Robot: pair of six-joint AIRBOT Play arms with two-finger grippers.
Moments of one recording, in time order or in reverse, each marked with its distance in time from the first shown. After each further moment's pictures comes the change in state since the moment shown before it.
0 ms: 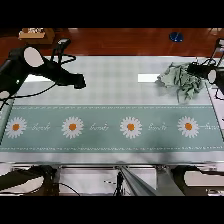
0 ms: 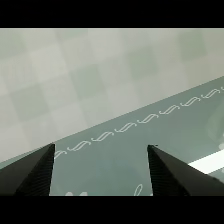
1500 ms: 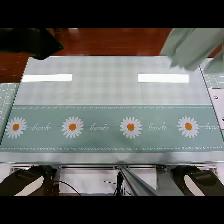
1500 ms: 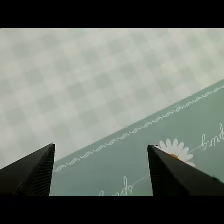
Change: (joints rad) left arm 0.007 0.294 0.394 -0.046 -0.275 -0.039; right arm 0.334 0.887 0.106 0.095 0.326 -0.061
